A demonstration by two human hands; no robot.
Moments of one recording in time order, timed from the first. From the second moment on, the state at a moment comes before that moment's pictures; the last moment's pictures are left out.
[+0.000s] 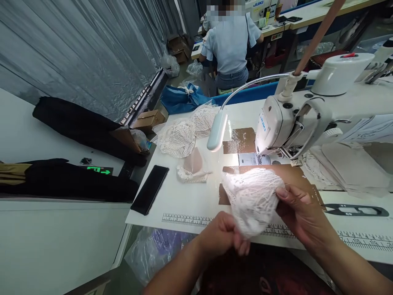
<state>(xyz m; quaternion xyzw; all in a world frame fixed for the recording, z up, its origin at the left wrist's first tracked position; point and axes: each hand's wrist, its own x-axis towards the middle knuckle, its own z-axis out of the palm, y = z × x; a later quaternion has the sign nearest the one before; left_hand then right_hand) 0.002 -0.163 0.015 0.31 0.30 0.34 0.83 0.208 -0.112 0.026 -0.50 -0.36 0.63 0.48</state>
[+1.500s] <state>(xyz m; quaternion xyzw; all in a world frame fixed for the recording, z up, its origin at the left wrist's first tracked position) 0.000 -0.102 0.056 0.68 0.36 0.19 0.62 0.221 -0.104 0.044 -0.43 -0.52 0.68 0.28</state>
